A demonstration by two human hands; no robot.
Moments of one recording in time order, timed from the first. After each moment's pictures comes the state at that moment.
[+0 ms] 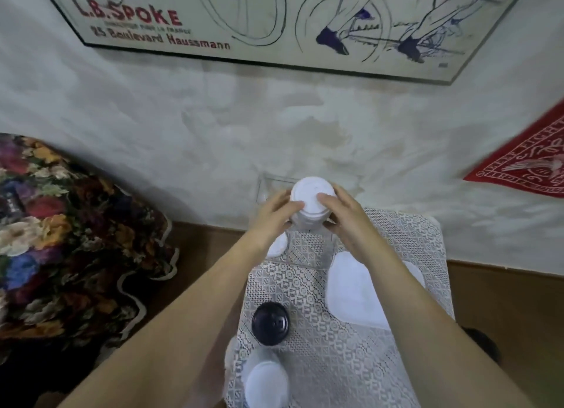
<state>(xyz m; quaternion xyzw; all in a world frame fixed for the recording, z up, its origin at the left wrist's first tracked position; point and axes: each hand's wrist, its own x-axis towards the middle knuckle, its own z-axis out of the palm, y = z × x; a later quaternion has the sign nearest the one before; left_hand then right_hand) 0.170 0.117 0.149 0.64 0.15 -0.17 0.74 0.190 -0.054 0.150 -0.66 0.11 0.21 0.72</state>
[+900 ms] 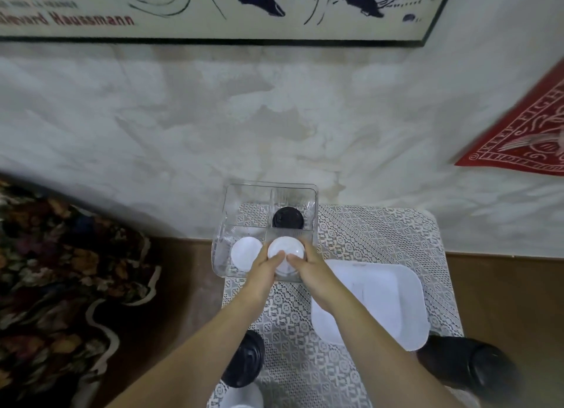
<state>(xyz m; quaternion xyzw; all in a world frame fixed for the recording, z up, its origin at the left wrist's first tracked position) 0.152 0.062 0.003 0.61 0.30 -0.23 0.70 0.163 -0.066 0.019 -0.69 0.18 0.30 0.63</state>
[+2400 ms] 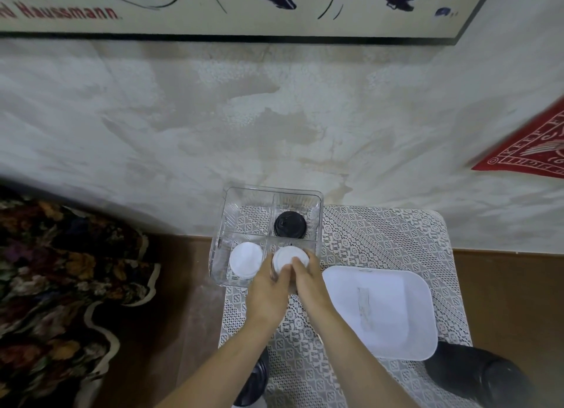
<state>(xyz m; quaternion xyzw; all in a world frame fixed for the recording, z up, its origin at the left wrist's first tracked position) 0.140 0.056 0.007 0.79 0.26 -0.17 0.53 0.161 -0.038 -0.007 -0.69 0.29 0.25 0.61</state>
